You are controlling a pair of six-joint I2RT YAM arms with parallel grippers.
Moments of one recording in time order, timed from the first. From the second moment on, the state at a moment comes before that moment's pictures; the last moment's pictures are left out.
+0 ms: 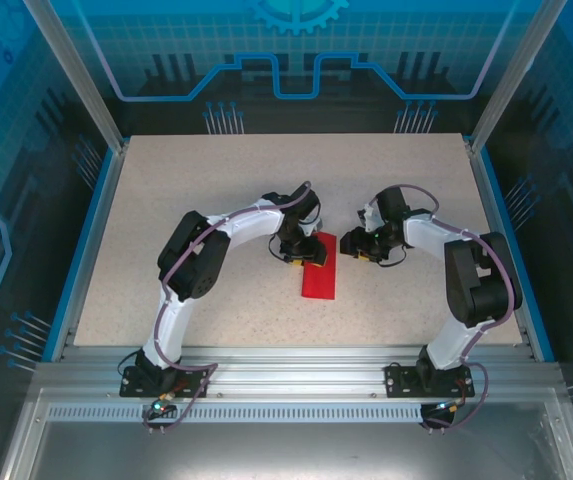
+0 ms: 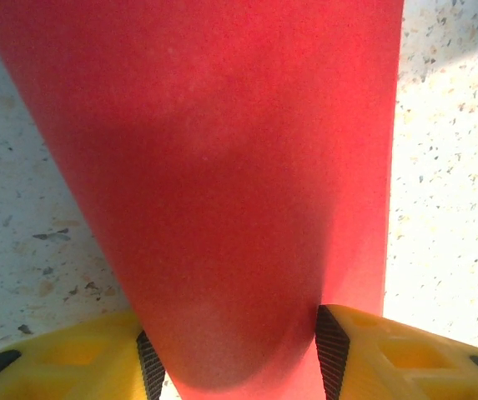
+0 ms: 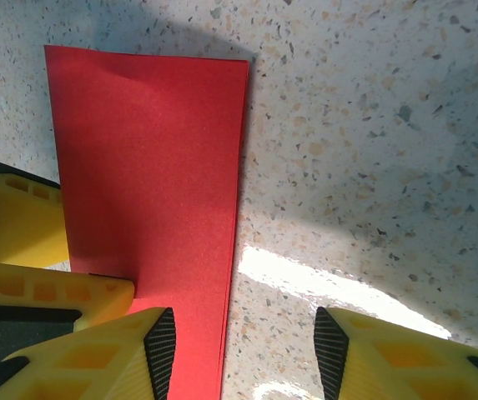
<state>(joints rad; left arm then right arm) -0.63 2.19 1.63 -0.81 0.41 -0.45 0.21 1.72 0.98 -0.51 -0.53 0.33</state>
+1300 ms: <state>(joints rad) -0.64 2.21 1.66 -0.84 0.41 -0.46 0.31 1.77 1.02 -0.50 -0.56 0.37</state>
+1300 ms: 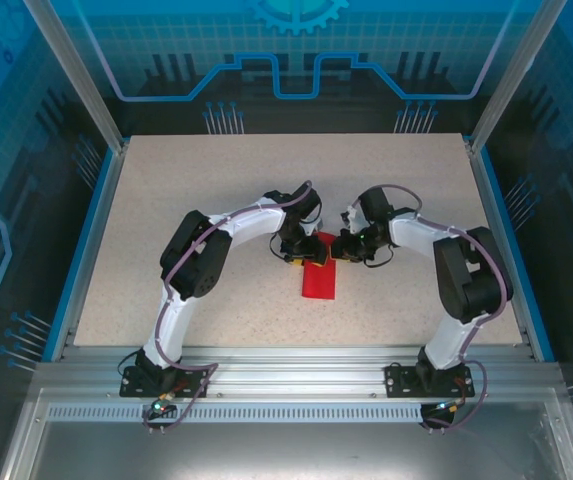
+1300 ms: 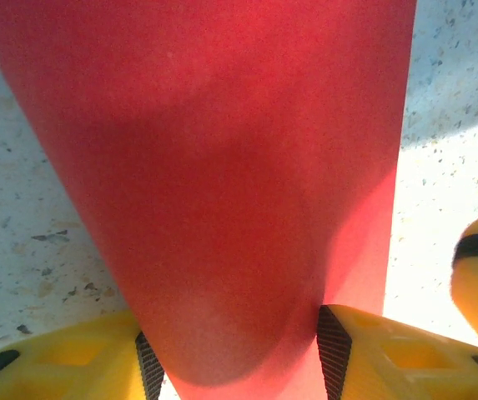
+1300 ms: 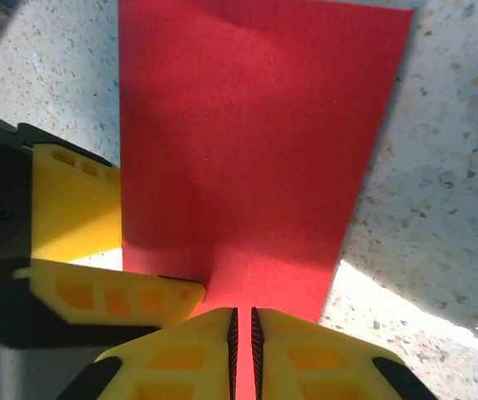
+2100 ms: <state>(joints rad) -0.64 2.20 1.66 -0.84 0.40 -0.46 0.31 1.86 1.03 -0.52 -0.54 0.37</state>
